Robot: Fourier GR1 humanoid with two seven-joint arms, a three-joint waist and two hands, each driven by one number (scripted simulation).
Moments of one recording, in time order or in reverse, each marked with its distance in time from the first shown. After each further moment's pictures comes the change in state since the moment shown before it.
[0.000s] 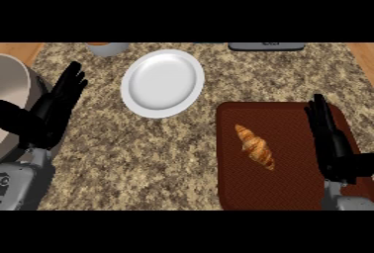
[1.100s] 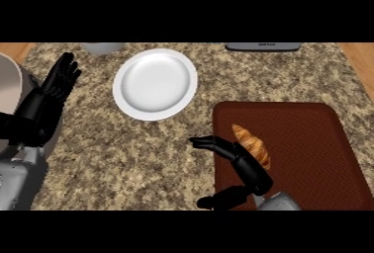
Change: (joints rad) left arm -0.016 0.013 0.029 -0.022 -0.059 -0.053 -0.102; right arm -0.105 0.094 0.478 0.104 0.318 0.146 -0.367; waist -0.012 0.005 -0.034
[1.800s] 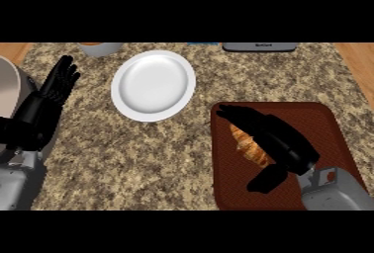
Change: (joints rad) left arm 0.026 -0.008 0.007 -0.034 -0.020 -0.003 0.022; right arm -0.180 -0.310 -0.017 -0.301 0.229 0.246 0.590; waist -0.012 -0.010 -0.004
